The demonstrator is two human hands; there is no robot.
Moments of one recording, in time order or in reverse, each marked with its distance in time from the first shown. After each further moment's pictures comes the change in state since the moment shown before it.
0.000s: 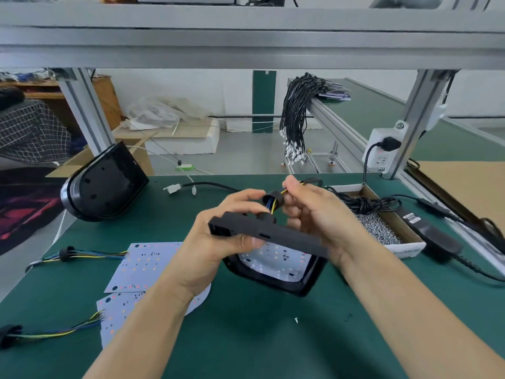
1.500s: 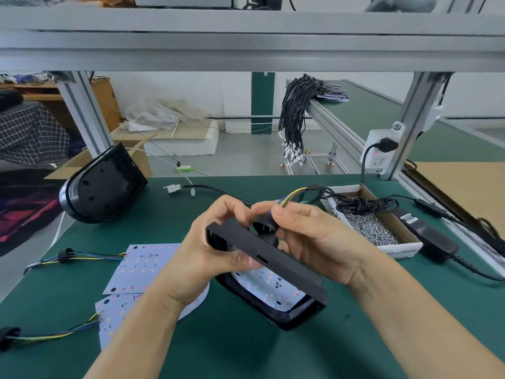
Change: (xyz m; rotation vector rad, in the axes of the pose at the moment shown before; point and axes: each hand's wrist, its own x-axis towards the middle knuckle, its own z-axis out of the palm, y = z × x) left_hand -0.011 0.012 0.001 -0.105 -0.112 -0.017; right_hand -0.026 0.001 -0.003 -0.075 -0.479 0.123
